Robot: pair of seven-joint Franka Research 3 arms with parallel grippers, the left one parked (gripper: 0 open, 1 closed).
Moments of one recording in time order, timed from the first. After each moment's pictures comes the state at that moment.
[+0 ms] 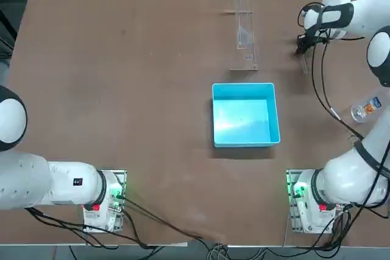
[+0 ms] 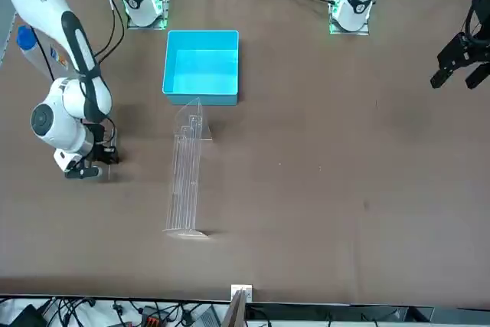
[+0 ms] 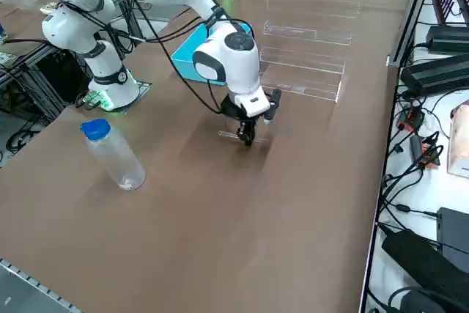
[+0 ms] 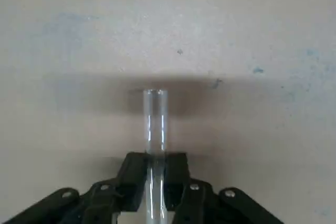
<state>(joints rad) -0.07 0.52 -0.02 -2.01 0.04 2.52 -0.20</state>
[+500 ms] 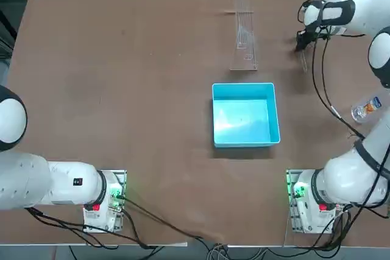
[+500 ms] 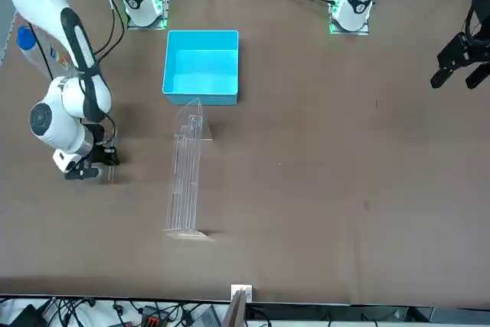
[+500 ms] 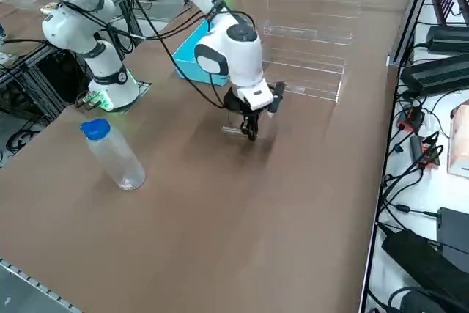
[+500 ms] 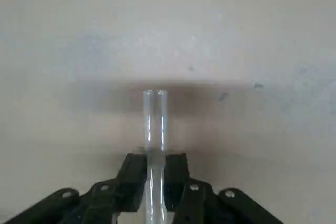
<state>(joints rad) -0.07 0.47 -0.01 -1.98 0.04 2.45 -0.20</state>
